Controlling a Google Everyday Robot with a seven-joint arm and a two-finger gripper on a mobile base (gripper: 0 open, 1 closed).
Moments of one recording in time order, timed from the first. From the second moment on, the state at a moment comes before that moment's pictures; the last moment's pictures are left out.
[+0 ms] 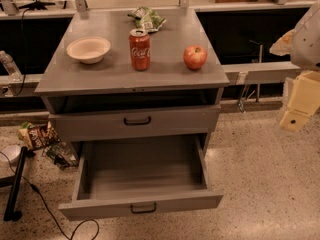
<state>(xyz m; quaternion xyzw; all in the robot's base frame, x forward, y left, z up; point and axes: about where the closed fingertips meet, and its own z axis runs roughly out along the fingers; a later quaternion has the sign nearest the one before) 0.438 -0.217 0.976 -0.60 0.78 -0.03 0.16</state>
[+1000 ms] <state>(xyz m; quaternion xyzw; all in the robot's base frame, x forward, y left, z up) 0.513 -0.212 0.909 -0.50 0.81 0.09 0.29</state>
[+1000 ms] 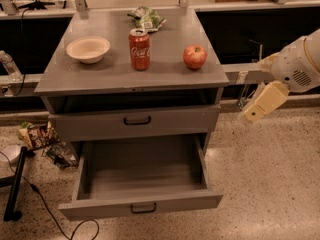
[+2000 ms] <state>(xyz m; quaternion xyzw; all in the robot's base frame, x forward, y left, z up) 0.574 -0.183 0.911 -0.45 0.79 0.15 0.39</state>
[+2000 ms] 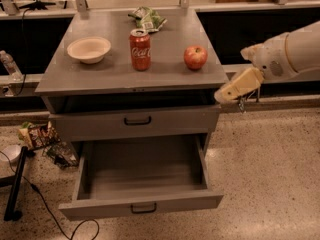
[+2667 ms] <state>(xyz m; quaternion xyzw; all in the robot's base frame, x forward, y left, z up) 0.648 -0.180 0.900 -0.39 0.78 0.17 0.46</state>
